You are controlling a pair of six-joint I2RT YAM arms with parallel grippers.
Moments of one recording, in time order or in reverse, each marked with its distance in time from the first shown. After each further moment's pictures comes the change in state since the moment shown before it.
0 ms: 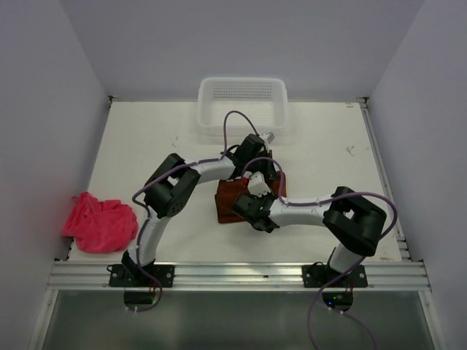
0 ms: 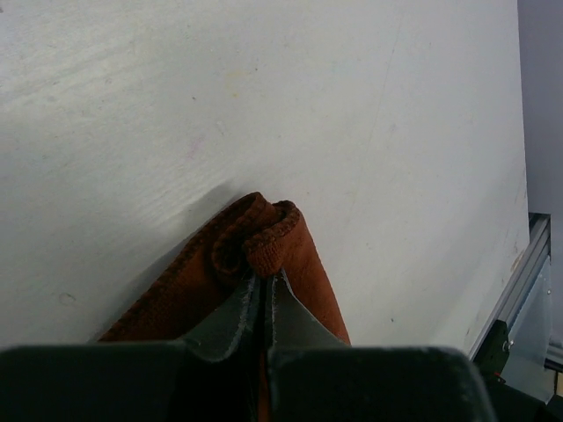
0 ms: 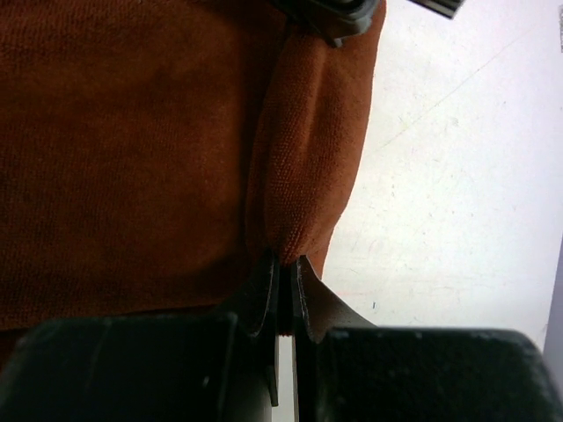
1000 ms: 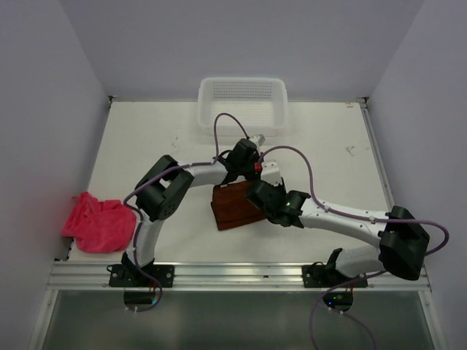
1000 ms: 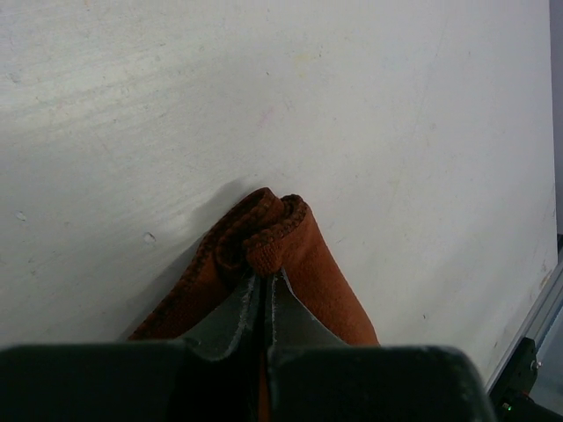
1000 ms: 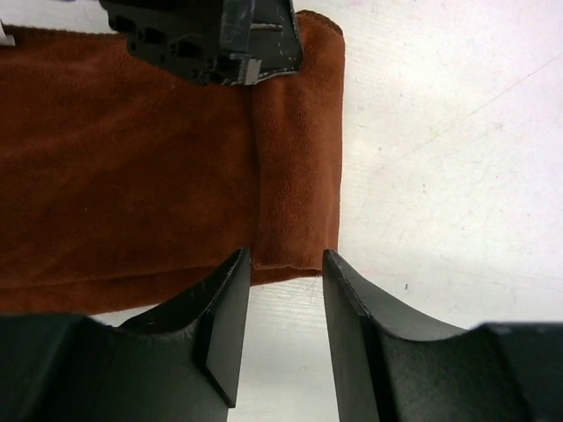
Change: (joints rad) left arm 0.020 -0.090 -0.186 0.103 -0.084 -0.004; right arm -0.023 -0.295 0.024 -0.062 -0.181 0.048
